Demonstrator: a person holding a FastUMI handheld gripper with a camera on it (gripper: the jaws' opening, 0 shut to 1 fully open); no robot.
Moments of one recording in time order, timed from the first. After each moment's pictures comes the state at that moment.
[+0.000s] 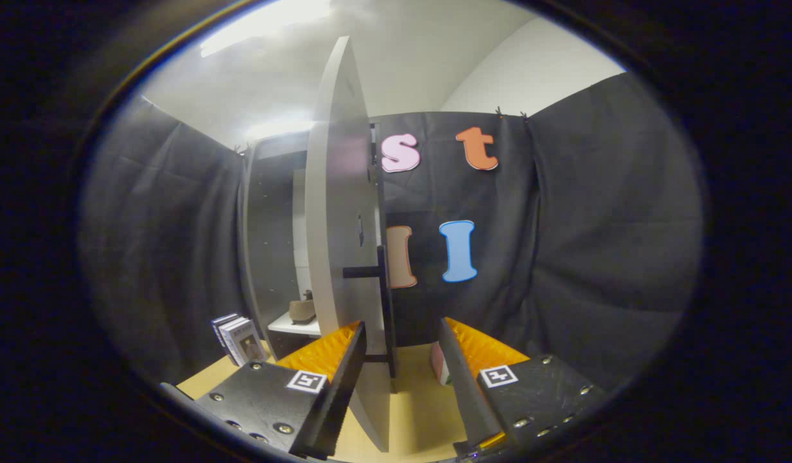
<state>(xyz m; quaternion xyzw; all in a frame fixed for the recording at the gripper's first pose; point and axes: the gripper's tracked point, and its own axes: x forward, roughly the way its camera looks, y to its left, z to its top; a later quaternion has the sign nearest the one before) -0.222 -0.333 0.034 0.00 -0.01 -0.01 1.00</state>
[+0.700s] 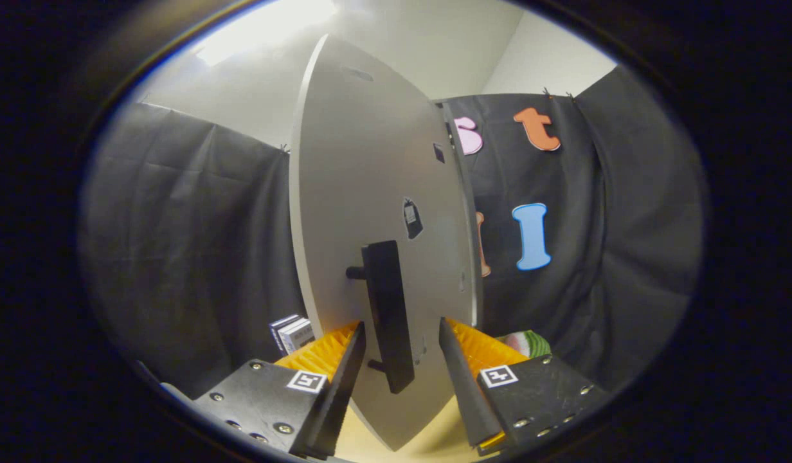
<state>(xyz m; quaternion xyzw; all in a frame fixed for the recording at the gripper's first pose) -0.168 -0.205 -0.006 0.03 0.02 0.11 0.99</state>
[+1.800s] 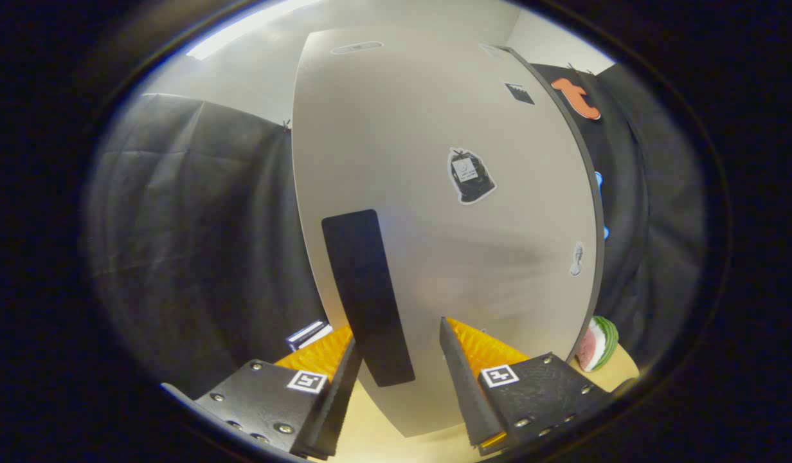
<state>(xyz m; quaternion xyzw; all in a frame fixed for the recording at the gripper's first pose) -0.032 -0.042 -0.055 0.05 0.06 0.12 0.99</state>
